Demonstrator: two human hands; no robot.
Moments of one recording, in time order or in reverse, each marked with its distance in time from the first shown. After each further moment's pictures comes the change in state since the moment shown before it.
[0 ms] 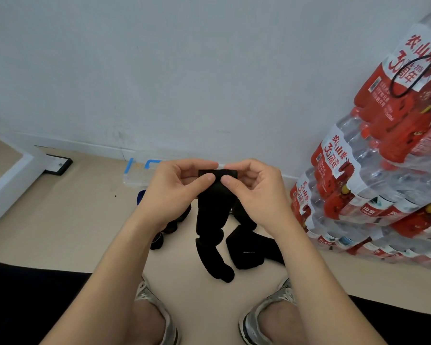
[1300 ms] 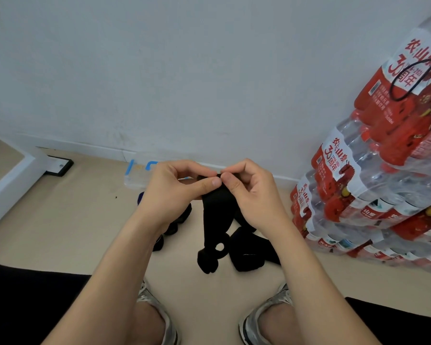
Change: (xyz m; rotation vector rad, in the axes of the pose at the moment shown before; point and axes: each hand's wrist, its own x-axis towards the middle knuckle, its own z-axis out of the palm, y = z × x) left_hand -0.004 0.010 0.002 -0.041 0.066 -0.032; right_hand -0.001 0.001 0.007 -0.001 -0.052 -0.008
